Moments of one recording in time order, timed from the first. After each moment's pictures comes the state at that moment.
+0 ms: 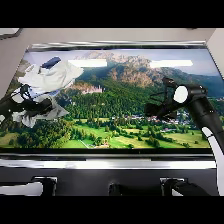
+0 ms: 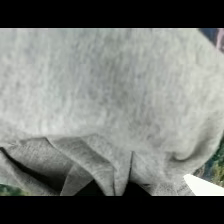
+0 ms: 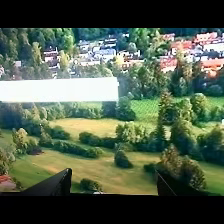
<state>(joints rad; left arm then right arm) 0.23 -1.51 1.17 1.28 -0.91 -1.67 0.19 -1.22 1.20 -1.41 1.31 1.86</state>
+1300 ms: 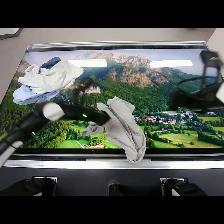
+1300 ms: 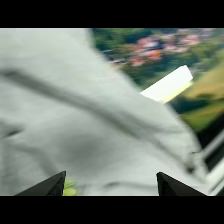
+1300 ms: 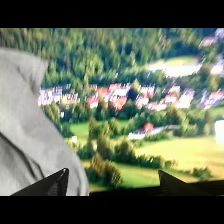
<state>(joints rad) -0.50 -1.21 1.14 1.07 -0.95 -1.46 0.19 -1.00 1.39 -1.63 1.54 1.87</state>
